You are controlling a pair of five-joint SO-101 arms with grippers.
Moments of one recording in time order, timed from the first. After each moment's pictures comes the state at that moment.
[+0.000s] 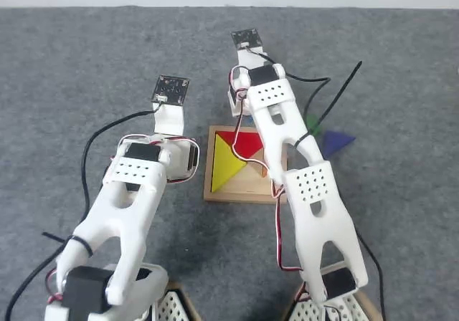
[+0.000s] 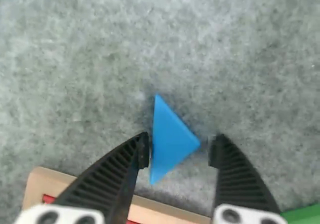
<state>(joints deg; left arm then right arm) 3.4 -18.4 50.2 47.7 5.5 -24.1 65.7 -63.7 79.1 -6.5</state>
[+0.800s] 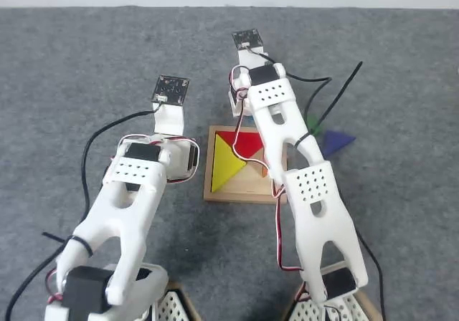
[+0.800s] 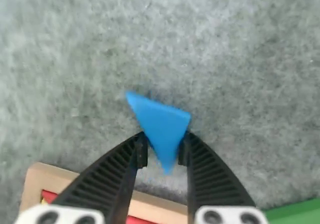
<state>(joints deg) 3.4 -18.4 50.2 47.7 5.5 -24.0 65.7 -64.3 80.9 -6.5</state>
